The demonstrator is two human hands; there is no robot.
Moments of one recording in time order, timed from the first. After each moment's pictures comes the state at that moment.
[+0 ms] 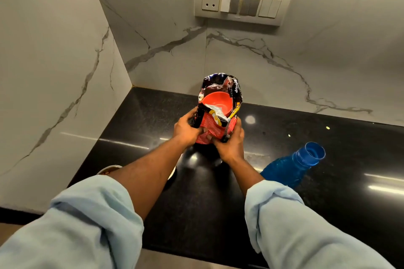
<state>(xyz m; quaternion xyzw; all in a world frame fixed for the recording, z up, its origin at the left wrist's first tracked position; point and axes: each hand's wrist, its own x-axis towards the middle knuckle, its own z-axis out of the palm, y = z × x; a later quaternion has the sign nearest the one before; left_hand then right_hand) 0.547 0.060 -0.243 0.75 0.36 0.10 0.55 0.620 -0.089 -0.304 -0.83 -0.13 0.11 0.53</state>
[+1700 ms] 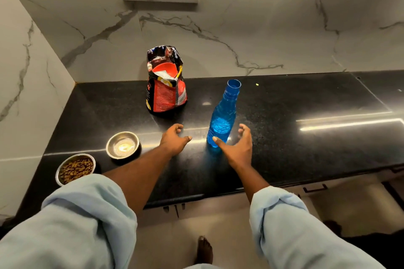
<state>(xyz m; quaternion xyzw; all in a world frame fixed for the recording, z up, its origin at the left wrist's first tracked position) 0.478 -0.064 -0.293 0.81 0.27 -0.04 0.51 0.501 -0.297 -0.295 -0.87 0.04 -0.02 0.50</state>
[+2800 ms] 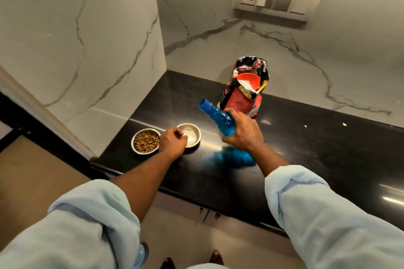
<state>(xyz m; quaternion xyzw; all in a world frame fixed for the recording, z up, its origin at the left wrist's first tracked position) 0.363 0.054 -0.278 0.74 0.50 0.13 0.44 0.538 -0.117 -0.222 -0.88 -0.43 0.06 0.19</state>
